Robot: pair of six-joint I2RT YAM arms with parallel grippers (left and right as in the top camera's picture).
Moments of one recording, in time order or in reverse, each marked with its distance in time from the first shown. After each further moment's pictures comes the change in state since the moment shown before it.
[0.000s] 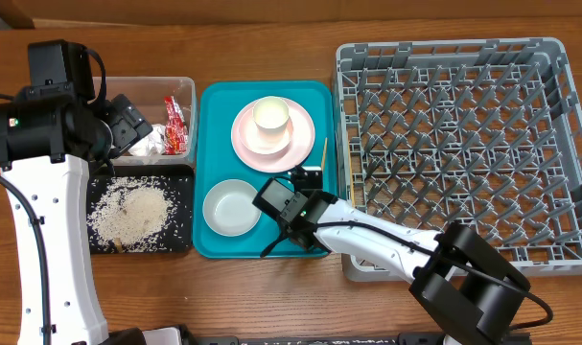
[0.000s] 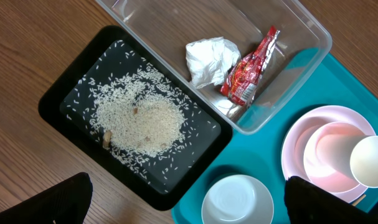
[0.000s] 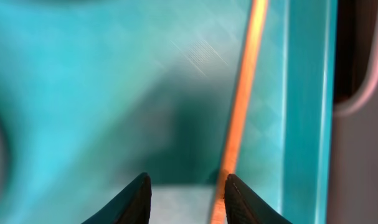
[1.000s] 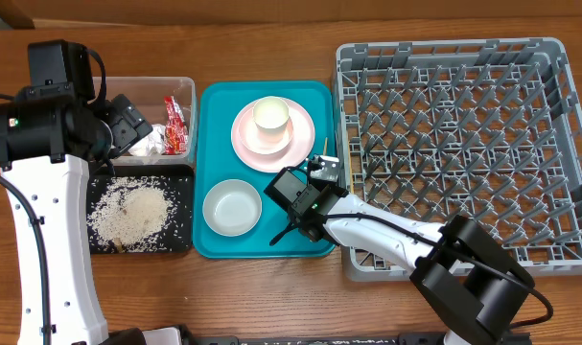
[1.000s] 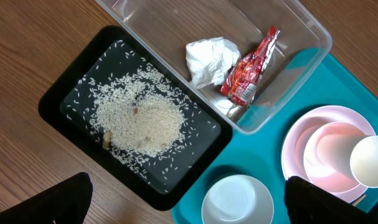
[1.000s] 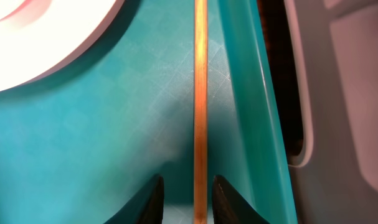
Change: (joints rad) left arm 0.000 0.000 0.000 0.000 0.000 0.000; right arm -0.065 0.000 -0.062 0.113 0.080 0.109
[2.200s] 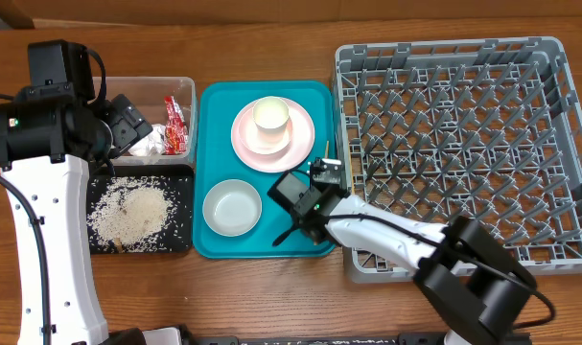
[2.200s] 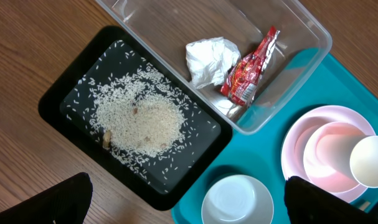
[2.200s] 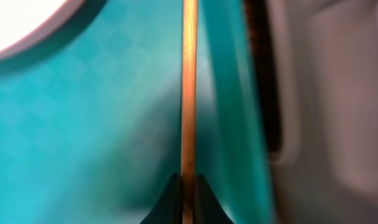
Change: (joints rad) left arm 0.000 0.000 0.000 0.000 0.000 0.000; right arm -0.012 -0.024 0.013 -0.082 -0.001 -0.050
